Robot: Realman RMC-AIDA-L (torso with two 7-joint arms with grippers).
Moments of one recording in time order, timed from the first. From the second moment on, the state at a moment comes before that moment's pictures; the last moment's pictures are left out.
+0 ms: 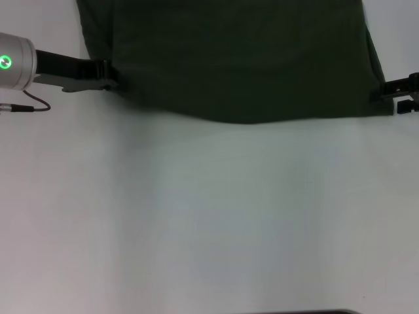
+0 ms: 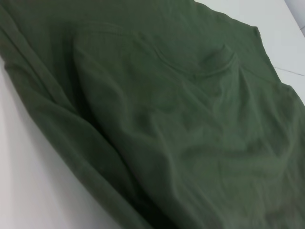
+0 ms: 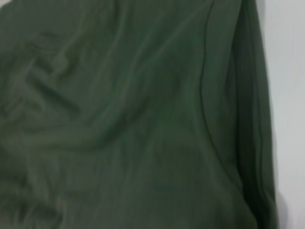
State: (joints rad) left arm -0.69 -2.03 -2.22 -0.78 -0.85 1.27 -2.55; right arm 0.64 1.88 -0.60 -0.64 -2.53 -1.36 2.49
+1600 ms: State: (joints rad) left arm -0.71 -2.03 -2.21 -0.77 -0.85 1.27 -2.55; right arm 0.67 1.92 -0.63 -0.63 -2.52 -1.29 2.48
